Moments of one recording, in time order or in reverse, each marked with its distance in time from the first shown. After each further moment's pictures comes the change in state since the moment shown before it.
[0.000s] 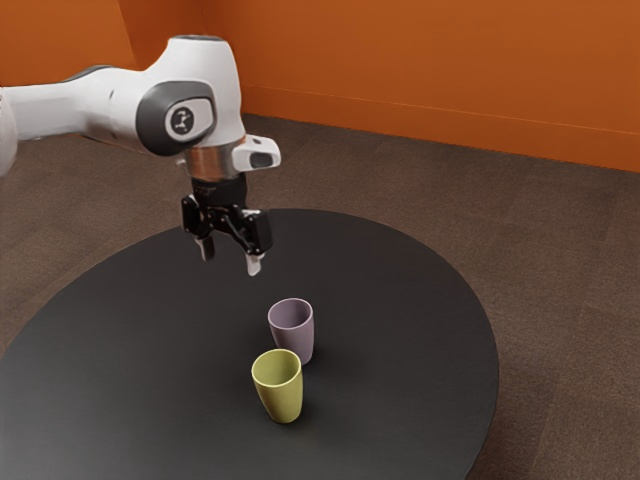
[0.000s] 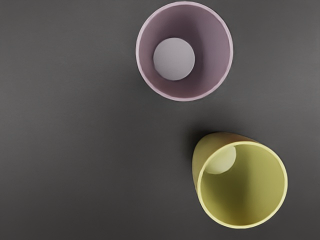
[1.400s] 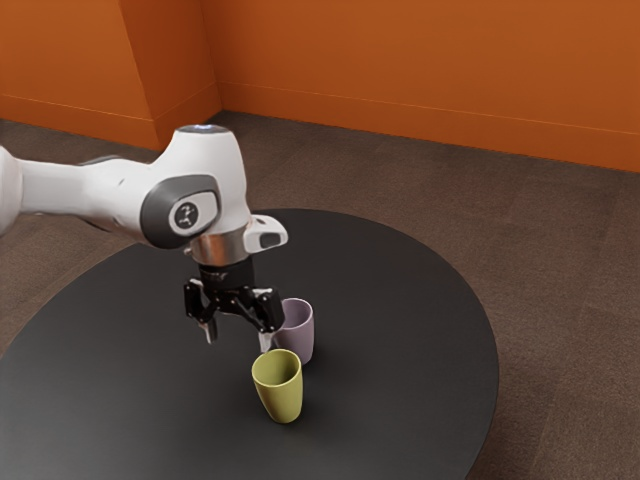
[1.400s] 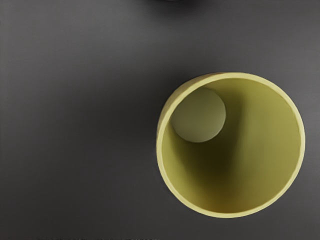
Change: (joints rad) arm 0.018 -0.087 -0.082 -0.339 -0.094 0.234 -0.233
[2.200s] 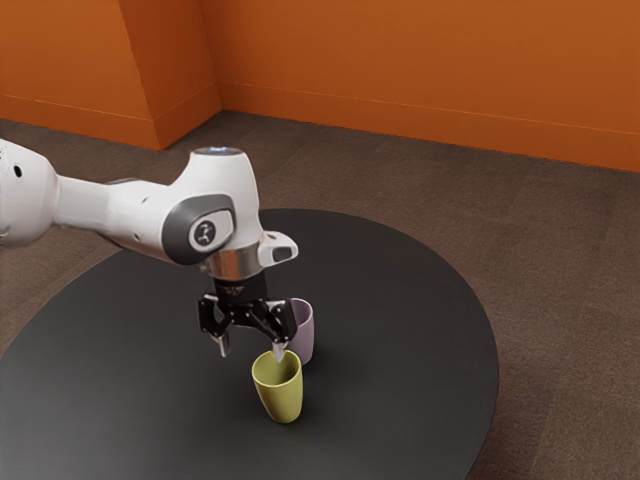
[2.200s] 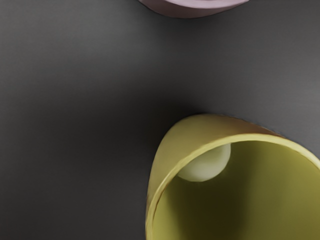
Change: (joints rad) arm 0.003 0.127 0.001 0.031 0.001 0.086 -0.045
